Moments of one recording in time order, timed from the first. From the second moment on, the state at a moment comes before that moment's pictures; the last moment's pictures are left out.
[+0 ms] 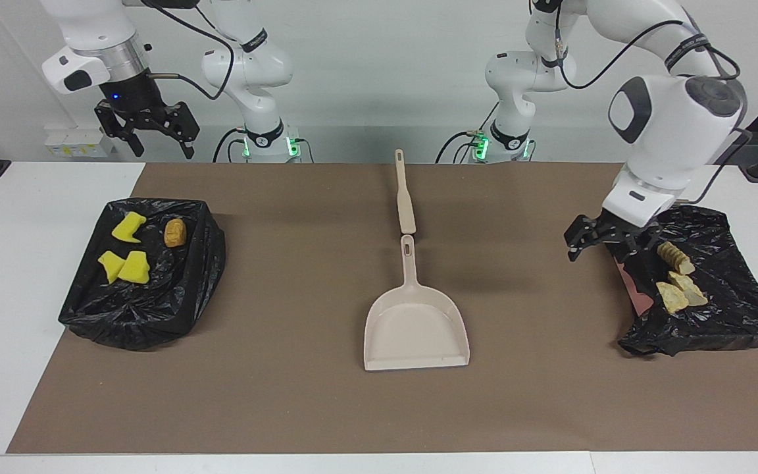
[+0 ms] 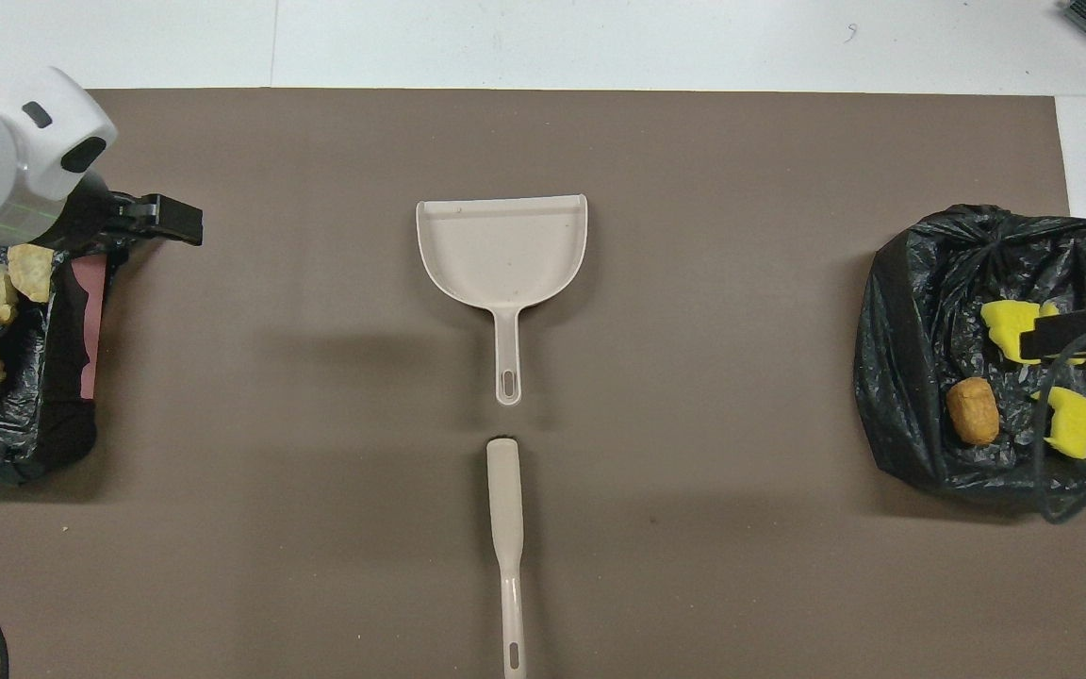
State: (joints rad) left arm -0.07 0.17 -0.02 -1.61 -0.04 1.90 0.00; right arm 0.05 -0.14 -0.09 -1.66 0.00 1.57 0.05
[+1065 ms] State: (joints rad) left arm -0.05 0.00 0.00 -1.61 -0.04 1.63 0.06; right arm 0.05 -0.14 -0.09 -1.66 0.00 1.57 0.05
